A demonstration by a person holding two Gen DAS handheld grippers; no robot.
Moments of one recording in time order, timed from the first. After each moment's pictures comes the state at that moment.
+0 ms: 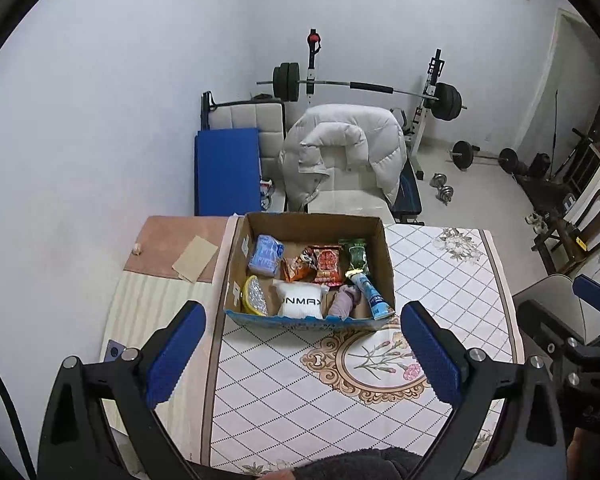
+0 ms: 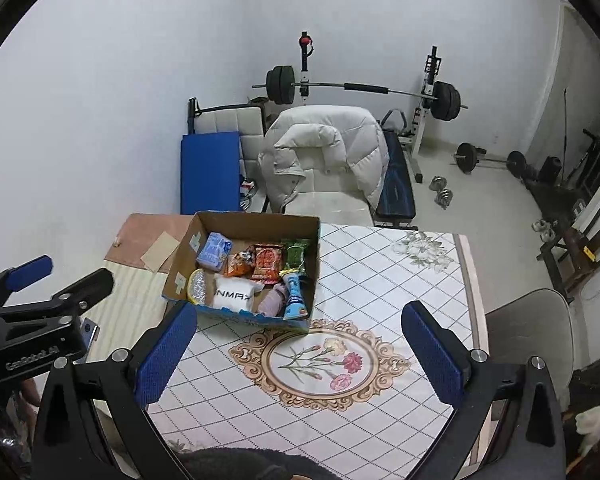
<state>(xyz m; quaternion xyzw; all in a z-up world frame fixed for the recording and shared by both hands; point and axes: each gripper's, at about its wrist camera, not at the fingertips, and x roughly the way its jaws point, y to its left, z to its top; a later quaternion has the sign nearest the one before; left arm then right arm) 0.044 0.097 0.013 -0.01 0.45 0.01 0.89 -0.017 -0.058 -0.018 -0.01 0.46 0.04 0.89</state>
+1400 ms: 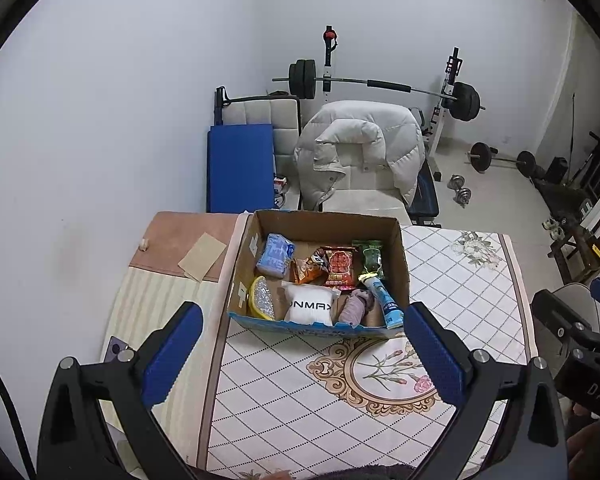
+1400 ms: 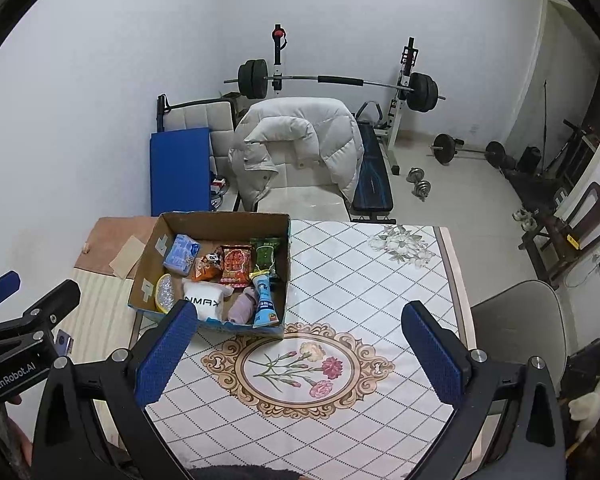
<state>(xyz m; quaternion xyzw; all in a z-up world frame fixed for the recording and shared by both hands) 0.065 0.091 -0.017 -0.01 0.45 0.03 0.89 0.013 -0.078 -0.051 -0.02 0.47 0.00 0.88</state>
